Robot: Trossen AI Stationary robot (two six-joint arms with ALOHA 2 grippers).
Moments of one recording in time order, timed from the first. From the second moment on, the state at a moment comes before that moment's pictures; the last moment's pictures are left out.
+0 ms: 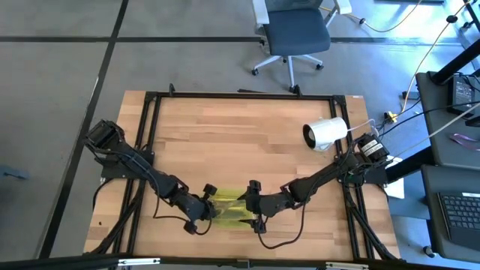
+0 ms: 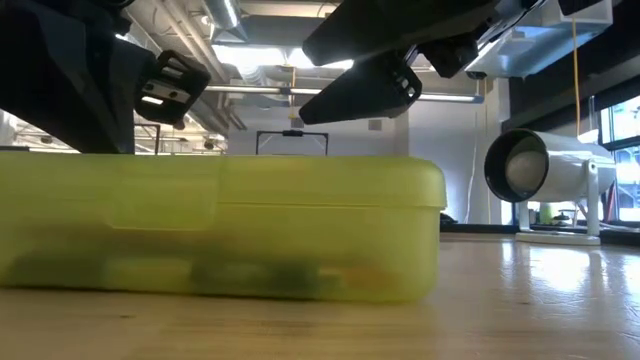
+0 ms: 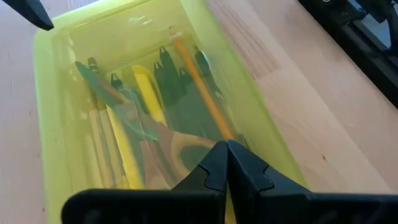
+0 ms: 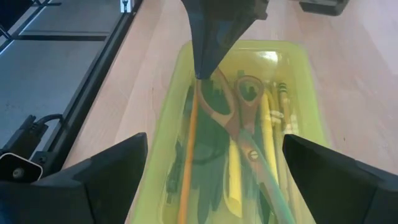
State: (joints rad) left arm -0.59 1.61 0.80 -0.03 -0.18 -0.09; right arm 0.48 1.87 1.10 0.18 0.27 0.28
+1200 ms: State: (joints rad) left arm -0.28 0.80 0.43 0.10 0.02 -0.34; right arm 0.47 1.15 0.49 0.49 0.15 0.38
